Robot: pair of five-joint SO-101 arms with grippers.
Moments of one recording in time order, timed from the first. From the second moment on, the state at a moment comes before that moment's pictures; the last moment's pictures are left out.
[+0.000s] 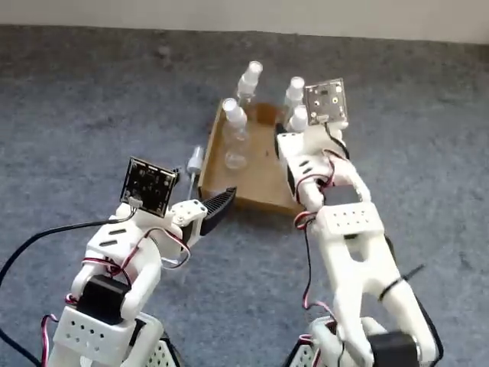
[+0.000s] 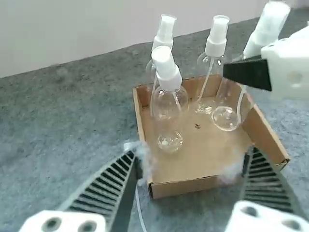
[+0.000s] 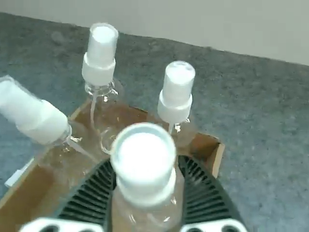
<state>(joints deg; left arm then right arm) 14.5 -81.0 67.6 44.3 2.9 -14.2 -24.0 44.6 14.3 4.2</state>
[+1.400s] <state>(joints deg) 14.5 -81.0 67.6 44.3 2.9 -14.4 -12.3 41.6 7.6 4.2</state>
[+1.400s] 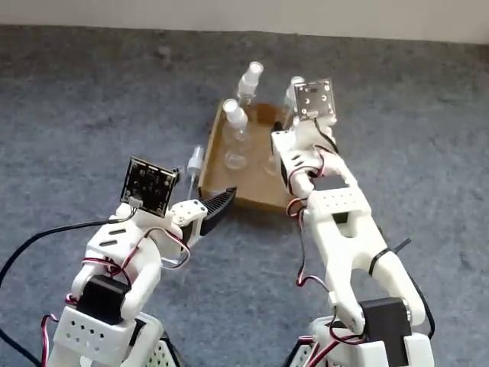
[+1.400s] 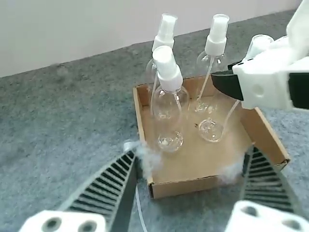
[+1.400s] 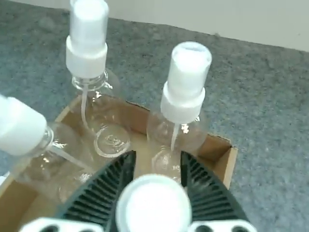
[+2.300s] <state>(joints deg) 14.5 -81.0 67.6 44.3 2.9 -14.4 -11.2 34.1 16.8 4.2</state>
